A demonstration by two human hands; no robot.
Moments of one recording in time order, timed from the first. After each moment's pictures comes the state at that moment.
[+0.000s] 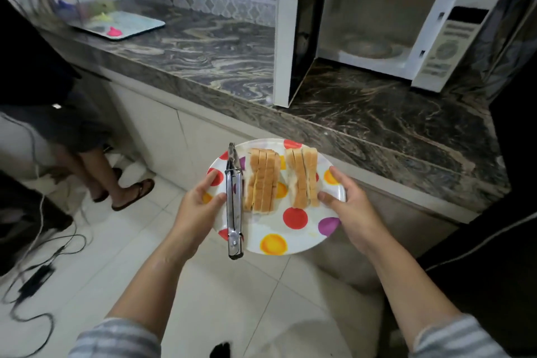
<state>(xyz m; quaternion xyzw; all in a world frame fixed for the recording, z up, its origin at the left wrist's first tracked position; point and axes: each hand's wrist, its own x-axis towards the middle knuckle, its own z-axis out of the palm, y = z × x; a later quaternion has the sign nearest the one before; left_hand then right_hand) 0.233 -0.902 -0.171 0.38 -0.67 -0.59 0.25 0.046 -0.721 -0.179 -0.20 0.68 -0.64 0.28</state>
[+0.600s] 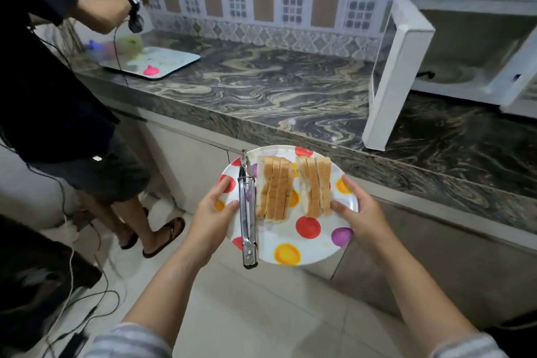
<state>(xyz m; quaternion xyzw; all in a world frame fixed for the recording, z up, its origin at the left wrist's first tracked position) 0.276 -1.160 -0.149 0.34 -0.71 -0.57 0.23 0.094 -0.972 -0.183 -0.19 0.70 -0.65 0.23</state>
